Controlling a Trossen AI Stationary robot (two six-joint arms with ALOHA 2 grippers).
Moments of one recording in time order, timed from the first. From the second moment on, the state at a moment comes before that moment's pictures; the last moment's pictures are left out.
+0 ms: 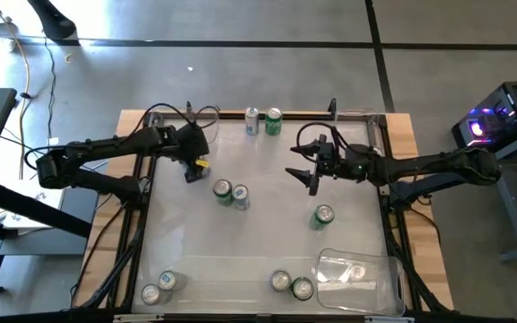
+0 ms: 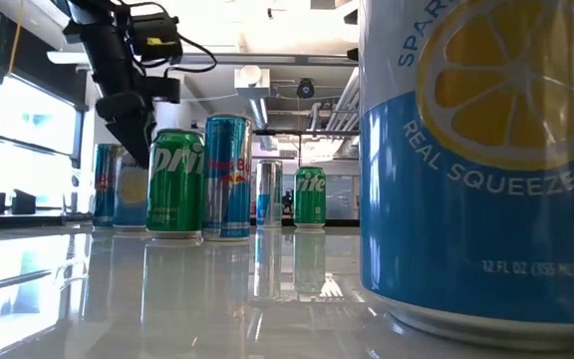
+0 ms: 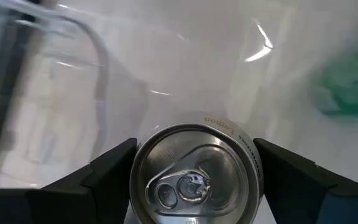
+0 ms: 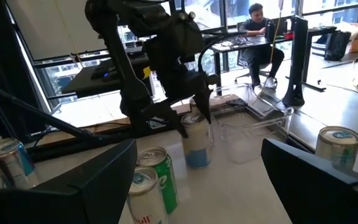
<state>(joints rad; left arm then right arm) 0.43 1.21 0.82 -0.81 -0.08 0.19 -0.06 1.11 0.62 0.44 0.15 0.13</state>
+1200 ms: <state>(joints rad) 0.25 2.07 1.75 -0.74 0.00 0.23 -0.06 0.89 0.62 0.06 0.35 0.40</state>
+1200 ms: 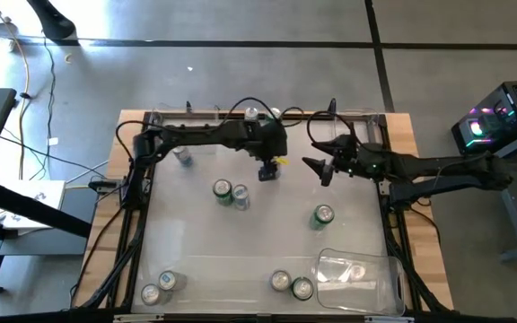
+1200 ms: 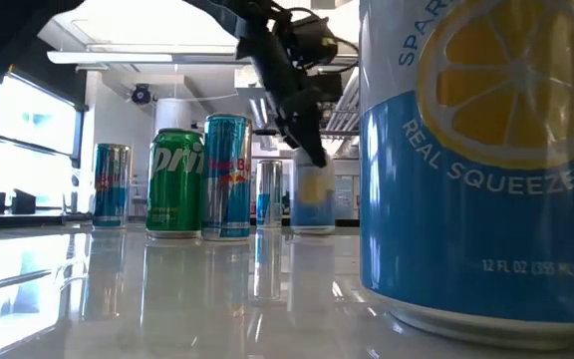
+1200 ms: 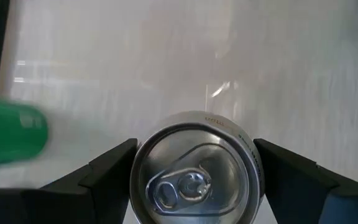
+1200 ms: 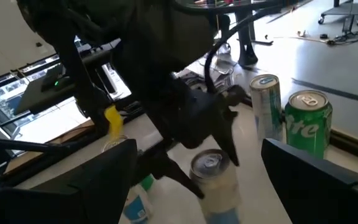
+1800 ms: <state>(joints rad) 0.29 2.09 1.78 -0.77 0.16 0.18 -0.06 0.90 0.62 0.03 0.35 0.40</state>
